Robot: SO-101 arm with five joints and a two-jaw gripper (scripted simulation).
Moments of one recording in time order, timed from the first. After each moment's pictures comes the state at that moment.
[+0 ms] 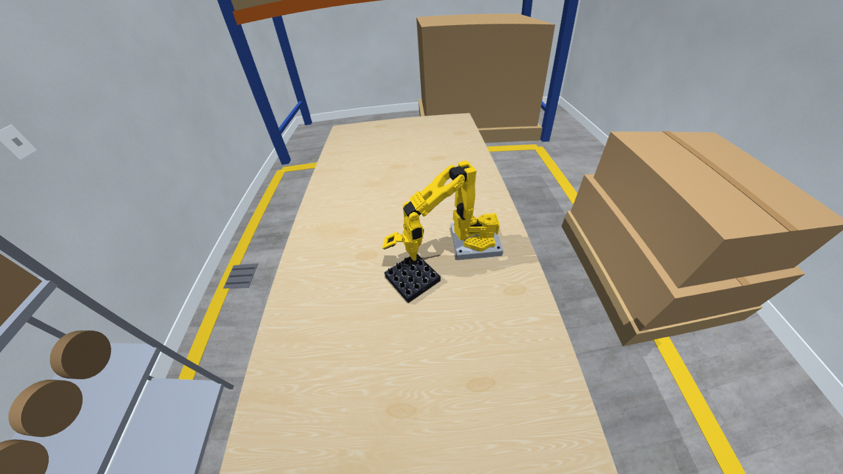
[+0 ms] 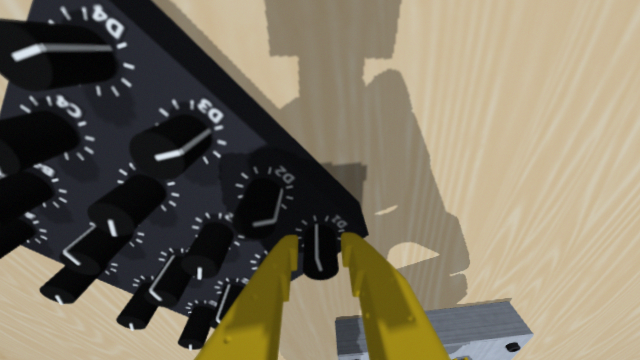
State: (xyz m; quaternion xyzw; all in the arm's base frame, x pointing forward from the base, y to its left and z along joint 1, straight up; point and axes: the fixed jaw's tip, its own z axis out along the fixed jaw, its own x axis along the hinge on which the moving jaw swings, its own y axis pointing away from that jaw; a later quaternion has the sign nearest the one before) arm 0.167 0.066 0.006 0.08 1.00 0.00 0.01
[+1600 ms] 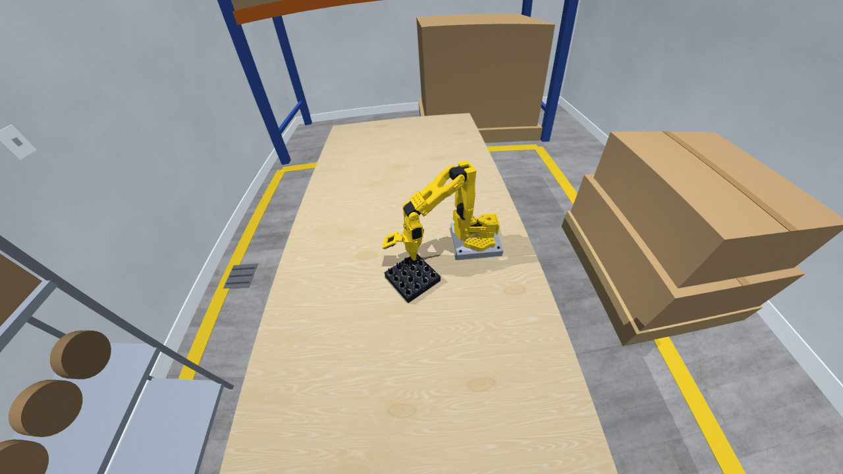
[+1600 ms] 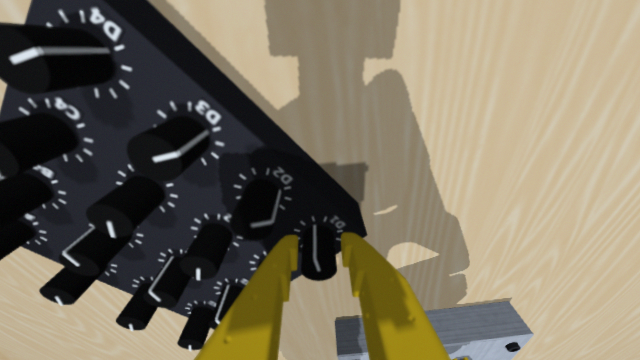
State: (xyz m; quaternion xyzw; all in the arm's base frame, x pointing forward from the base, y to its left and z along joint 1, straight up) arm 0.167 0.066 0.006 0.08 1.00 0.00 0.01
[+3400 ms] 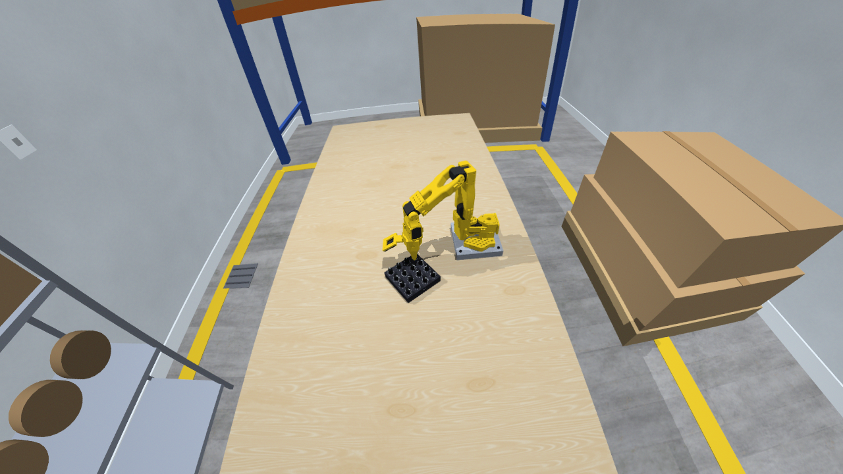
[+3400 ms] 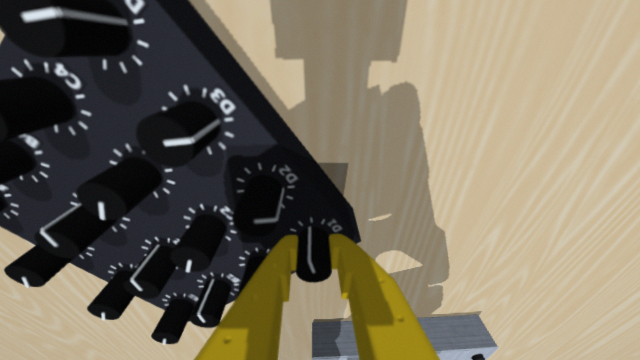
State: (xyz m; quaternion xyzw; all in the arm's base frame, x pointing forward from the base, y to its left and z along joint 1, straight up) arm 0.167 0.064 0.006 0.01 1.00 0.00 0.01
